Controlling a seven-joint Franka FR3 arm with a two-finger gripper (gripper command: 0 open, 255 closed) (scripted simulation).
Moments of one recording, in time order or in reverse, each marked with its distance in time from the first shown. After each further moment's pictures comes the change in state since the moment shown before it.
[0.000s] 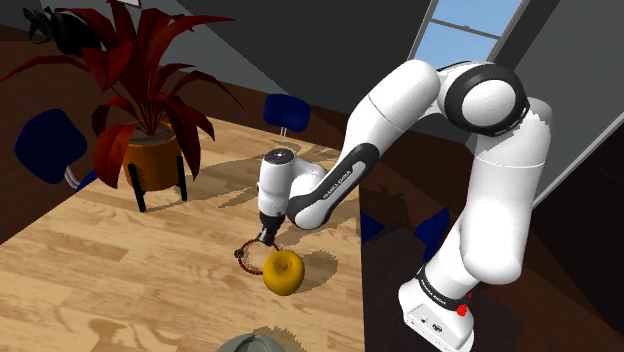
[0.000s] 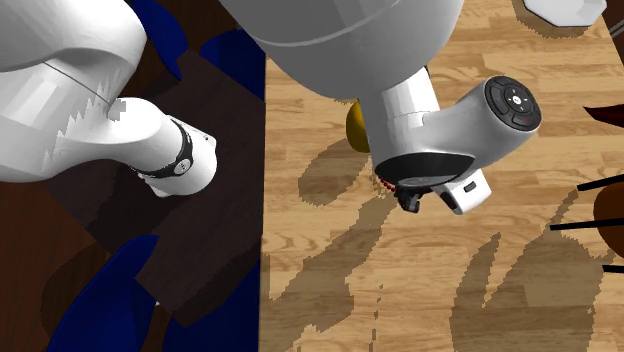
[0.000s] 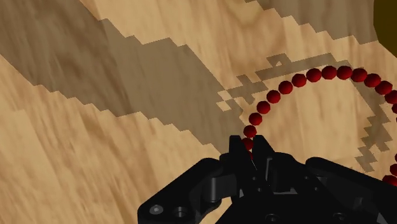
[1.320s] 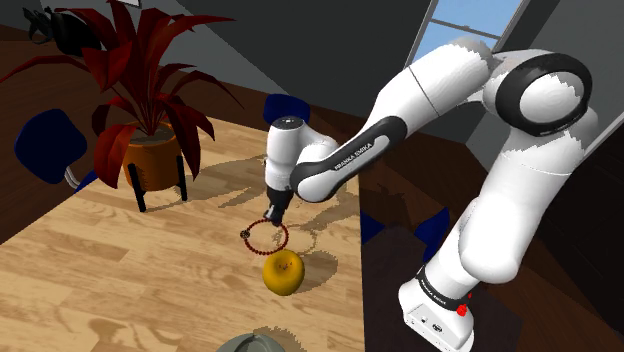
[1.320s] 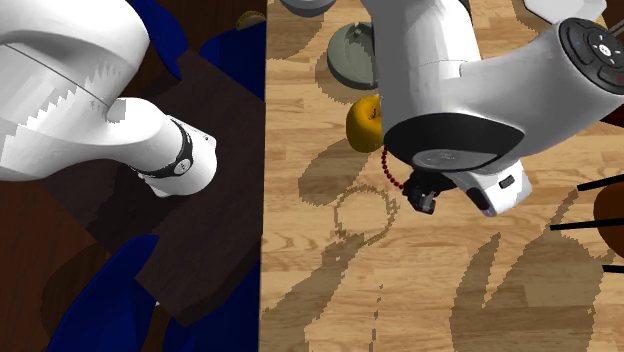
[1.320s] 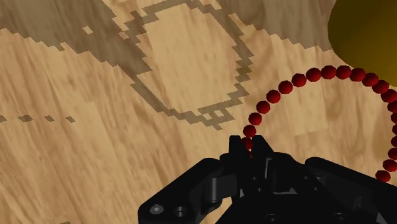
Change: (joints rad) arm -0.060 -0.217 0.056 -0.023 0.142 -0.194 -0.112
